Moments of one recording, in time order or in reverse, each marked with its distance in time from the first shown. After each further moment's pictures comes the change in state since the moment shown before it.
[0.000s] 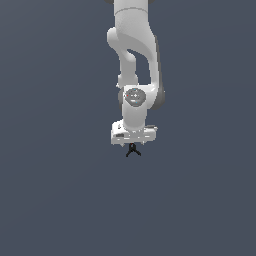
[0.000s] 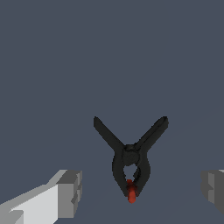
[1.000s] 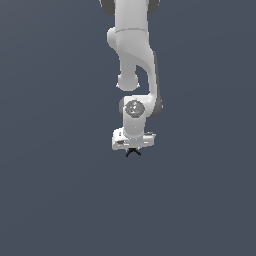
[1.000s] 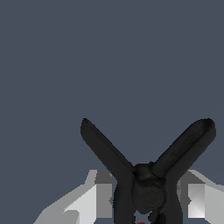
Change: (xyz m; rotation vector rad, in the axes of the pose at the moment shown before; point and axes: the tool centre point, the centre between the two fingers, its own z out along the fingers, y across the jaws) arm -0.001 -0.001 0.050 0.001 0.001 -0.001
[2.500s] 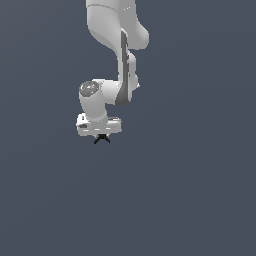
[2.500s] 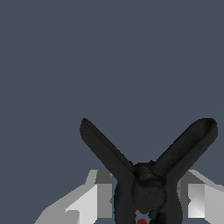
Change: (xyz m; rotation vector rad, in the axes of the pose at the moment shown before) arm -0.066 0.149 -0.049 0.000 0.000 0.001
